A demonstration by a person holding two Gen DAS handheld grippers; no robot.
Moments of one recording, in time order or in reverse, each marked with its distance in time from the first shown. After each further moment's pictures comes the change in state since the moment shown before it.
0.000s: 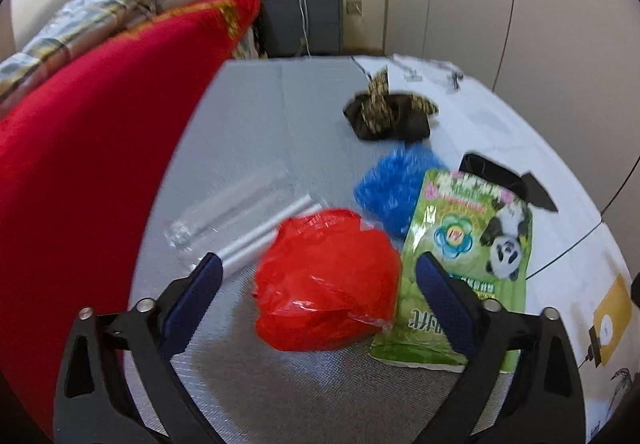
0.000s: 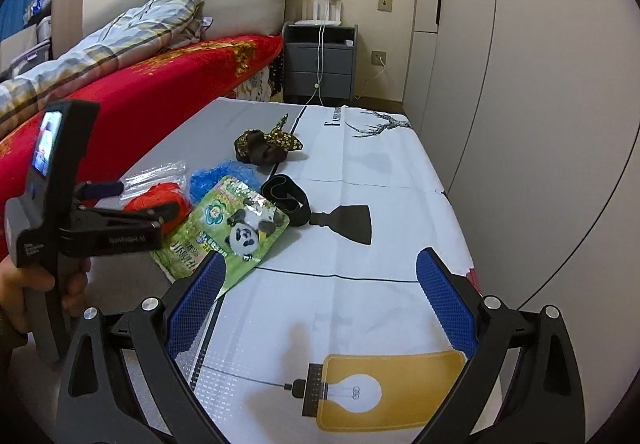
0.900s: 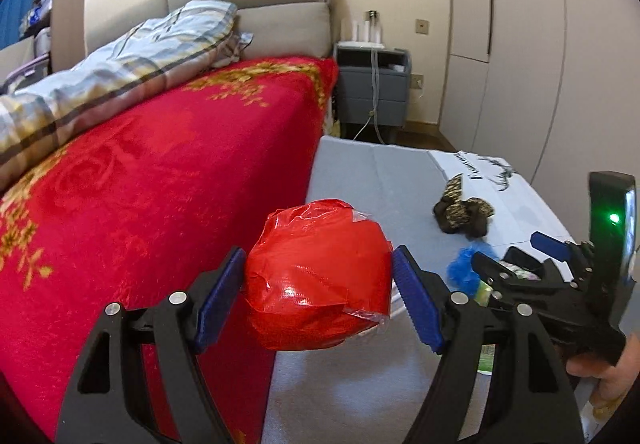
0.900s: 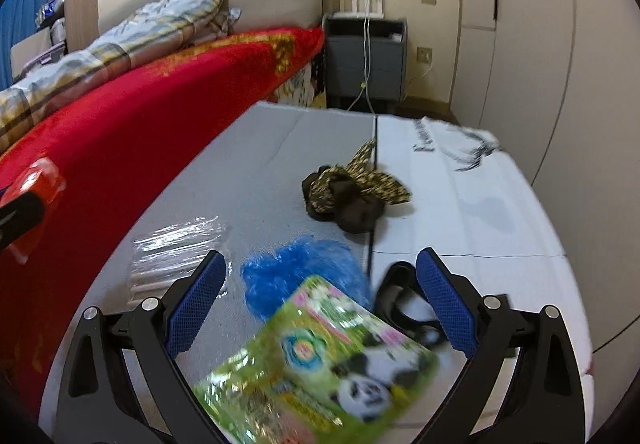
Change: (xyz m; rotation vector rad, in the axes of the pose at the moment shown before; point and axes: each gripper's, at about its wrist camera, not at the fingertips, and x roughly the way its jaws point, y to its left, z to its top) left arm -0.089 0.085 0.009 -0.168 -0.245 0.158; right arm 0.126 0.087 0.068 -0.002 0.051 0.114
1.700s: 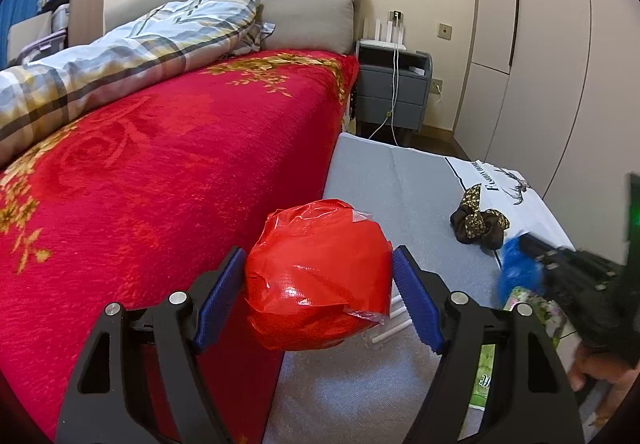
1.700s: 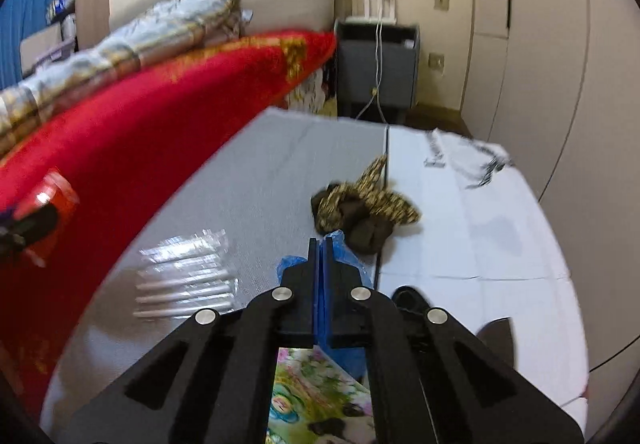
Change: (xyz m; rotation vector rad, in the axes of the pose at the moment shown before) left arm 0.006 0.010 0.002 -0.078 0.012 0.025; right arm -0.035 -0.010 0.015 -0.014 -0.076 0.048
